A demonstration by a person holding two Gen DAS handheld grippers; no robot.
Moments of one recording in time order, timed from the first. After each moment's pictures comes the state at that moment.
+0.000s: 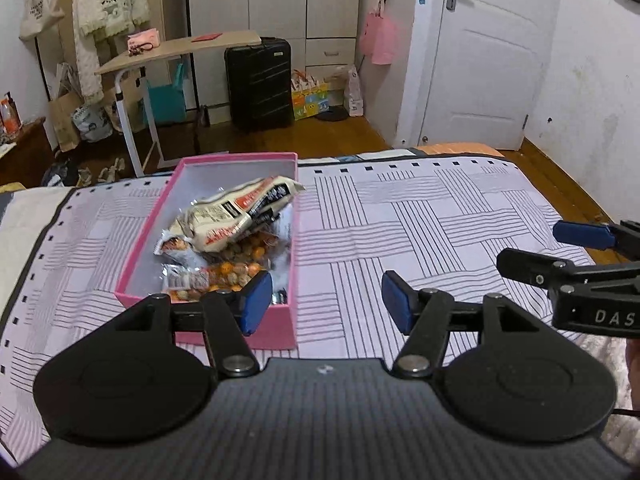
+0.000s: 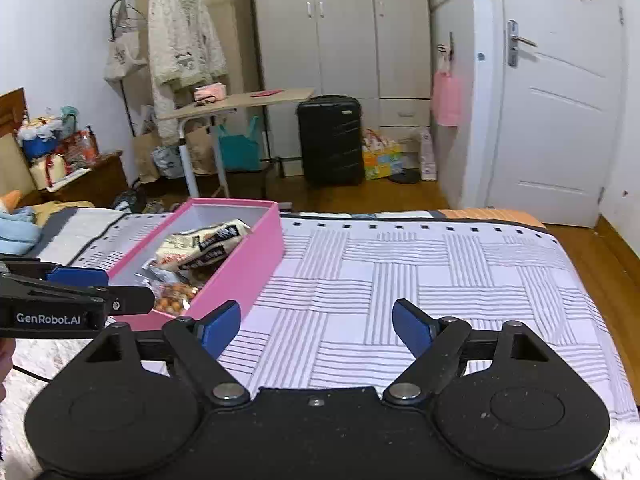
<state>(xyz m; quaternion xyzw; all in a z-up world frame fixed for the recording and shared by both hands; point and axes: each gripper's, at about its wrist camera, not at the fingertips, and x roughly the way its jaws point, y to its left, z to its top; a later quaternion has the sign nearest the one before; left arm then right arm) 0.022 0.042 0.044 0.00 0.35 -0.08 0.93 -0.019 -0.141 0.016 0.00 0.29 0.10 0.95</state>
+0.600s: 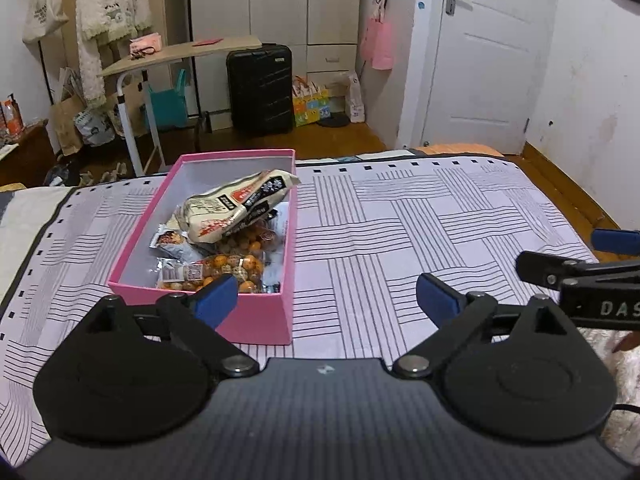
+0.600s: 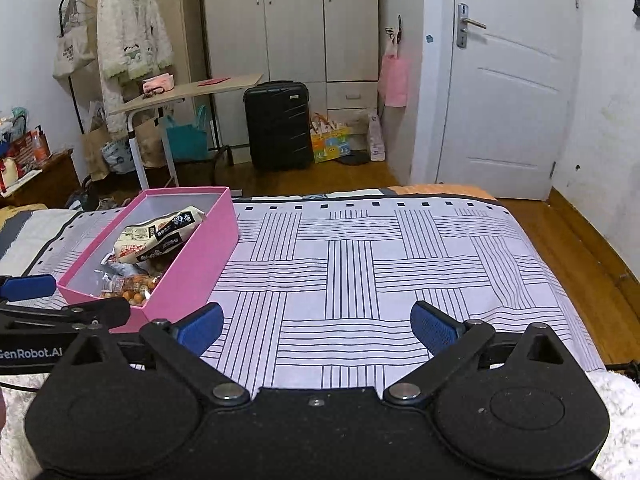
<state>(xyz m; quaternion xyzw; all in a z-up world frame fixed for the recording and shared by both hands) 0.010 0.034 0.027 0.00 0.34 -0.07 0.94 -0.032 -0.142 0.013 0.01 0.31 0.02 0.95</state>
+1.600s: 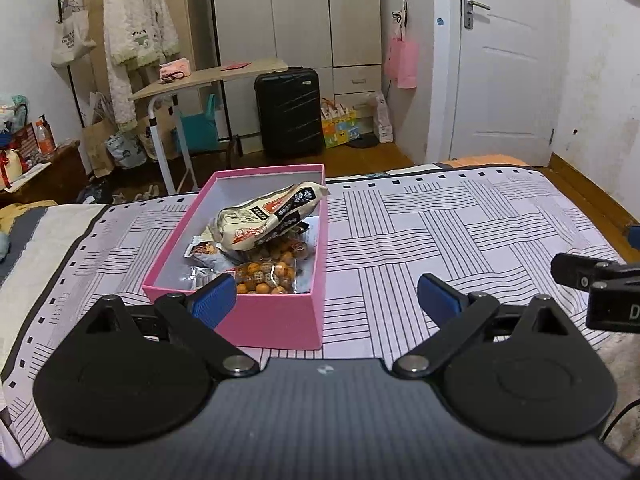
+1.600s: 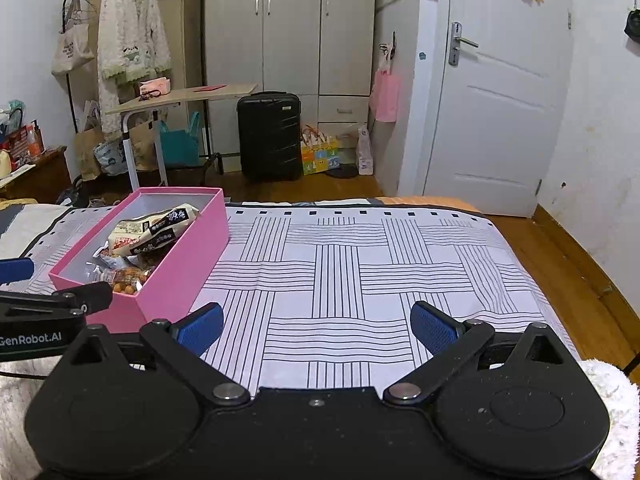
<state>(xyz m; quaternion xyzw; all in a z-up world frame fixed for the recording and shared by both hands) -0.014 0.032 0.023 0.03 0.30 -0.03 0.95 -0.055 -0.139 0.009 -0.02 0.29 0.00 0.96</state>
